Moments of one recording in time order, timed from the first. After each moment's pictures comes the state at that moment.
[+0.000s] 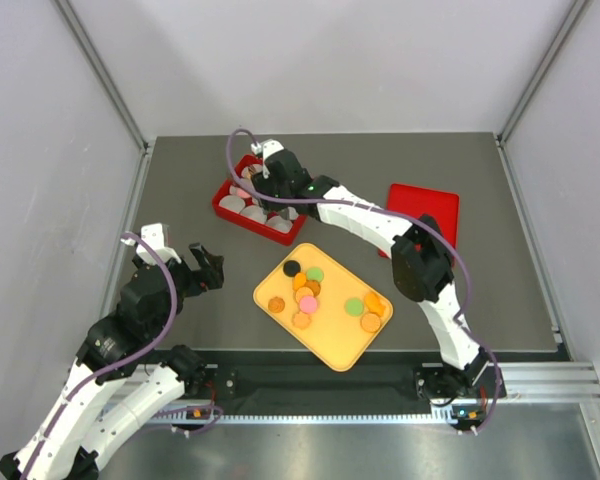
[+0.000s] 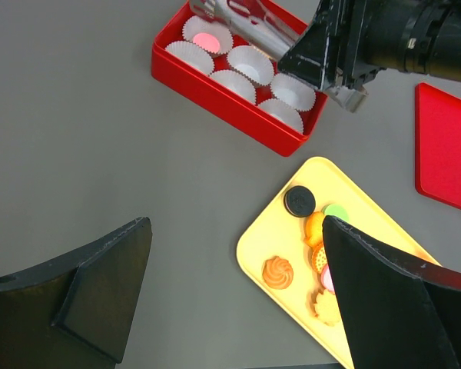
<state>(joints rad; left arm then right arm) -0.62 0.44 0.84 -0.76 -0.48 -0.50 0.83 2.22 1.98 -0.37 0.11 0.20</state>
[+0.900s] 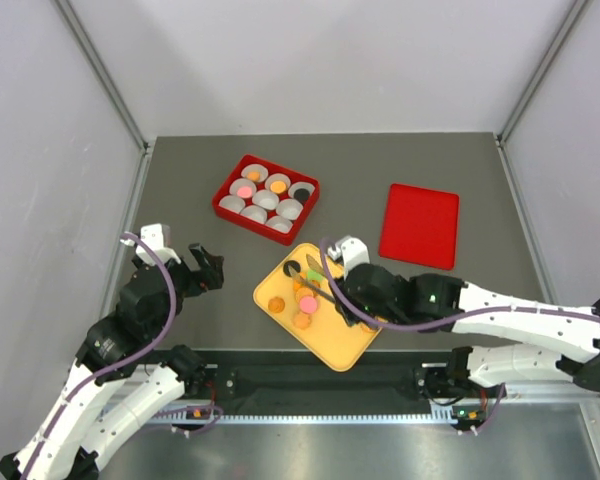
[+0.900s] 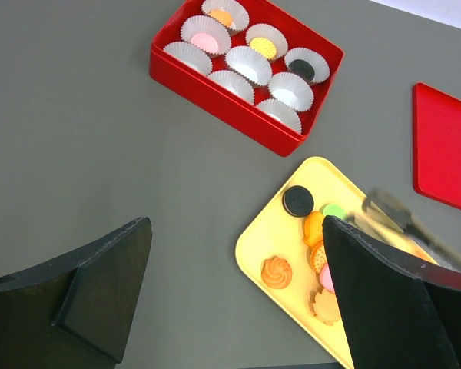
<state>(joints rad) -0.62 0.43 0.84 -0.76 -0.48 -0.50 1.21 1.12 1.01 -0.67 0.35 0.44</state>
